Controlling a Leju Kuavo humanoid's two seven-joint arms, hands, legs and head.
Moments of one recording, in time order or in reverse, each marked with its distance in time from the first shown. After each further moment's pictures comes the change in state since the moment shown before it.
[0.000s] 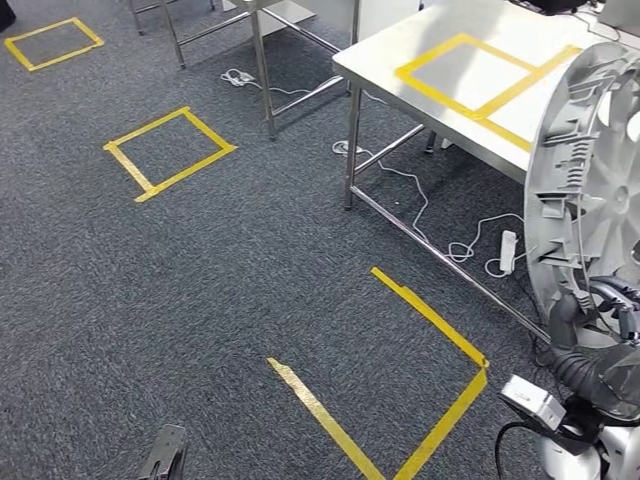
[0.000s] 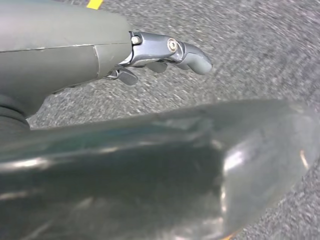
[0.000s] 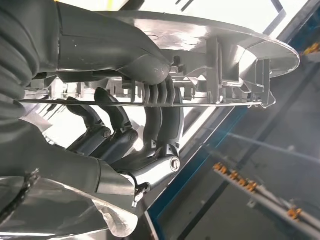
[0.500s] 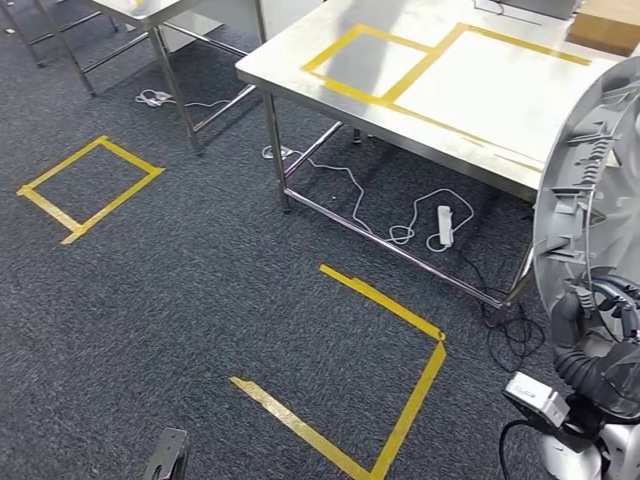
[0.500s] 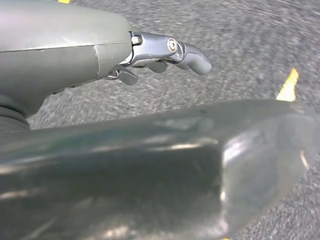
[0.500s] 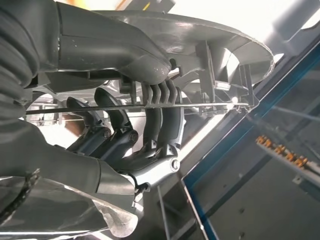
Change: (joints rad) left arm 0.010 0.006 0.000 -0.002 0.008 0.006 -0.016; right arm 0.009 0.000 -0.005 0.008 -0.008 0.000 0.001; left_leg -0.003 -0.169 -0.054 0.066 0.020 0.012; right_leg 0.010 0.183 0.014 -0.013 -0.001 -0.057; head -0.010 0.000
